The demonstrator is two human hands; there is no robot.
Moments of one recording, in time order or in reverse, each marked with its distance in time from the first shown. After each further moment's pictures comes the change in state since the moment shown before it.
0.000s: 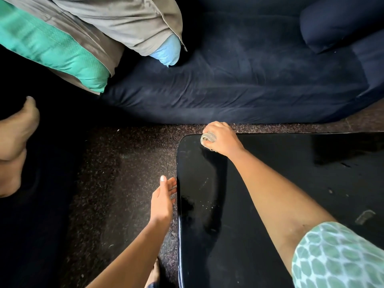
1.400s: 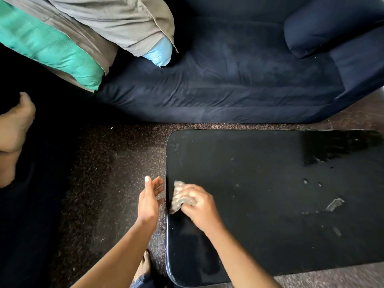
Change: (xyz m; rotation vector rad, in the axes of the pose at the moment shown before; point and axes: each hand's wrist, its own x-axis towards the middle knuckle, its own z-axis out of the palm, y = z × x) left_hand -0.035 -0.010 -0.006 -0.041 0.035 0.022; right_hand -0.195 -0.082 0.050 0.697 0.178 -0.034
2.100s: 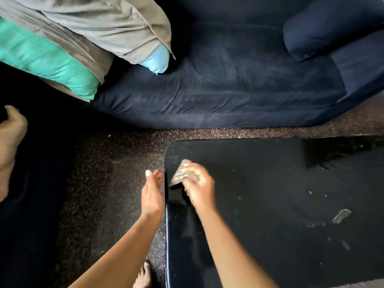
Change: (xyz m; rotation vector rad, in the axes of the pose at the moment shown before) left_hand 0.034 0.035 0.028 -0.053 0.044 0.042; right_hand 0.083 0.011 0.008 0.366 0.268 0.255
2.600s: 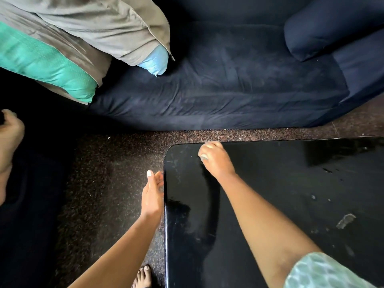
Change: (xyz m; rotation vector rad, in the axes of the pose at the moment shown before) left_hand 0.017 0.004 0.007 0.027 -0.048 -0.015; right_hand 0.114 0.009 -0.060 -1.074 -0.276 -0.283
